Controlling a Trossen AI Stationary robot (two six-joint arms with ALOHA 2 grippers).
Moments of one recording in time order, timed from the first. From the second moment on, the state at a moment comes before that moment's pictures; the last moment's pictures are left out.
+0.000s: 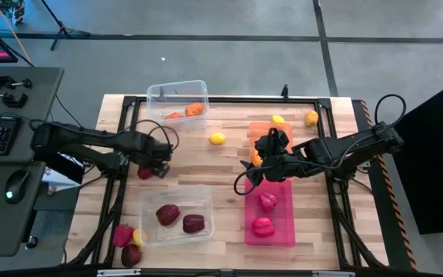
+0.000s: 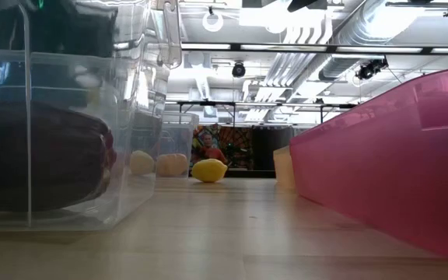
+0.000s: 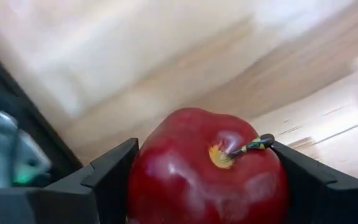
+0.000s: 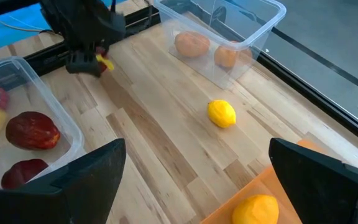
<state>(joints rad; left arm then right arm) 0.06 1.19 0.68 -1.11 -0.04 -0.99 0.33 1.49 1.54 -0.92 0.68 0.71</state>
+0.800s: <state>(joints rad) -0.51 1.22 1.24 -0.68 -0.45 -1.10 0.33 1.49 1.54 -0.95 0.65 0.71</state>
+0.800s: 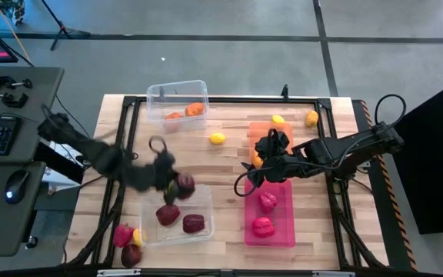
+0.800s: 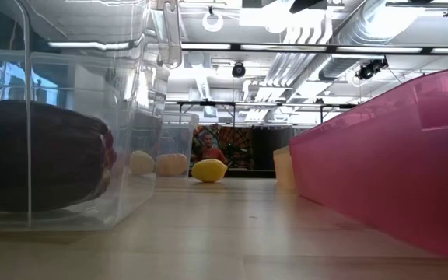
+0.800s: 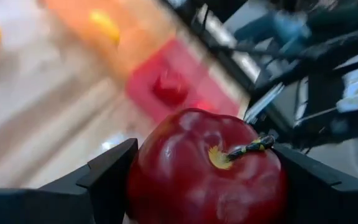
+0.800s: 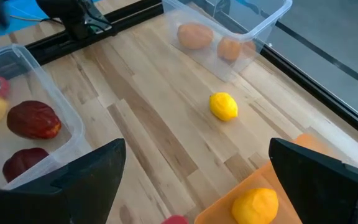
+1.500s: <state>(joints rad) -0.75 1.41 1.24 -0.98 -0.40 -1.57 0.32 1.49 1.54 -0.95 0.65 0.69</state>
